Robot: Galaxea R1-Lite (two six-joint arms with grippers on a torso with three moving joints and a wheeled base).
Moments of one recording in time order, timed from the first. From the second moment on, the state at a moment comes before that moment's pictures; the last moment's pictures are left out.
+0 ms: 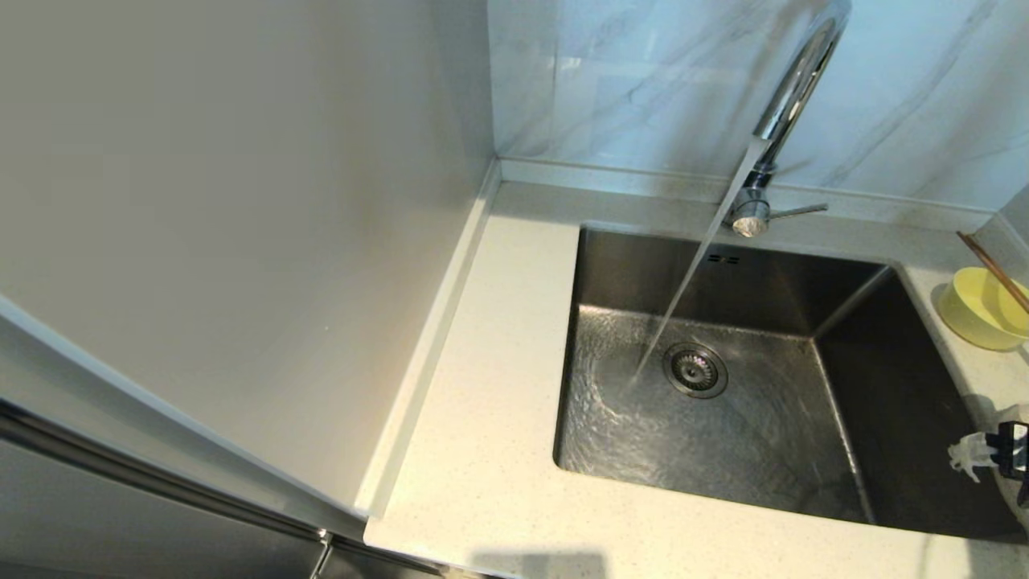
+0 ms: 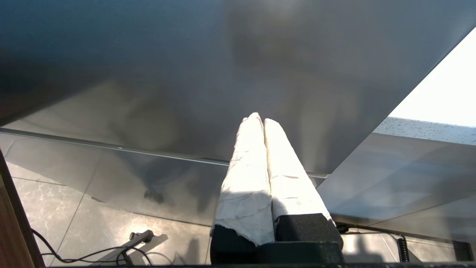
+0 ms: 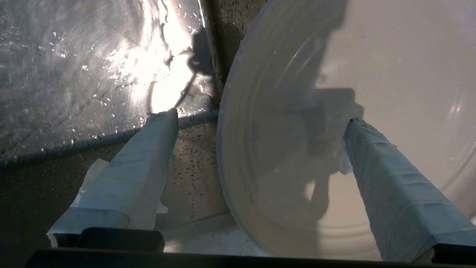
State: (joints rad) left arm 0.00 0.00 0.00 0.00 0.00 0.00; right arm -0.46 1.55 -0.74 0.07 -0.04 -0.01
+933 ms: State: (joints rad) left arm 0.00 0.00 0.00 0.01 0.00 0.00; right arm -0.44 1.52 -0.69 0.02 -0.12 -0.06
